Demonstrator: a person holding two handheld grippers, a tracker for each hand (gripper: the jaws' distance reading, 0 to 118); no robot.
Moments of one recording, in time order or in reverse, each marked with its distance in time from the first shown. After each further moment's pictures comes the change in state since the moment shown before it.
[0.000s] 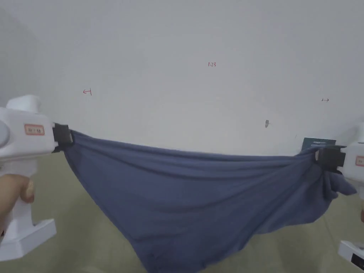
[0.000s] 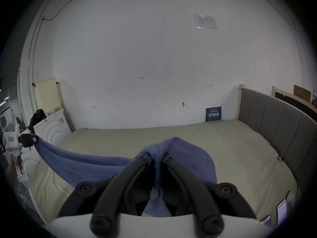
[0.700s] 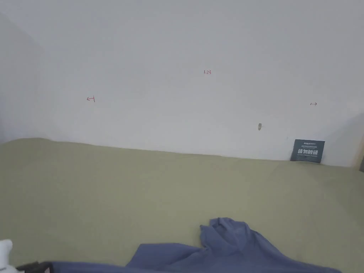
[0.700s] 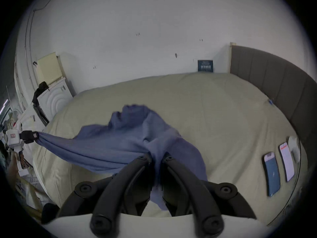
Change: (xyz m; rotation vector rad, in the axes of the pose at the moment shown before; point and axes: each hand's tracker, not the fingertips) left arm -0.056 -0.193 0.127 -0.284 0.012 0.081; right arm 0.047 -0.195 0.130 -0.311 -0.012 -0.022
